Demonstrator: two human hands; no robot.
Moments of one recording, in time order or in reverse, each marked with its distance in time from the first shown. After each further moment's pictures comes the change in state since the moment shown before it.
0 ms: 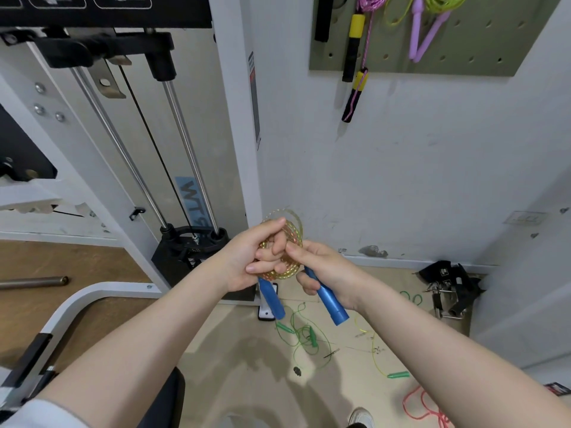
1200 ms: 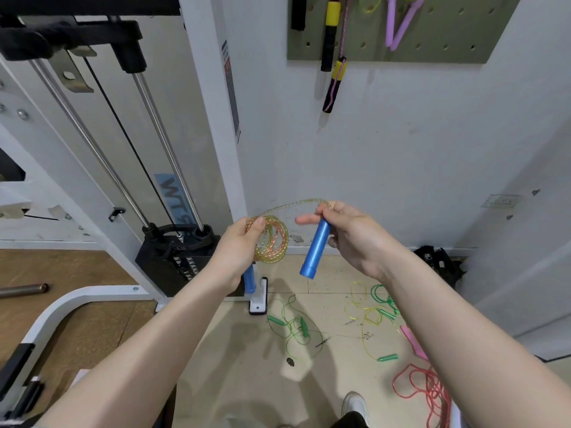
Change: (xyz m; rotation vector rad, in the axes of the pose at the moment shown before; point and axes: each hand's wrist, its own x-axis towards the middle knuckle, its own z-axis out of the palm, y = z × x) left_hand 0.019 -0.025 -0.001 0.534 0.620 0.181; right_hand -0.022 -0.030 -0.038 0.009 0.360 -0.123
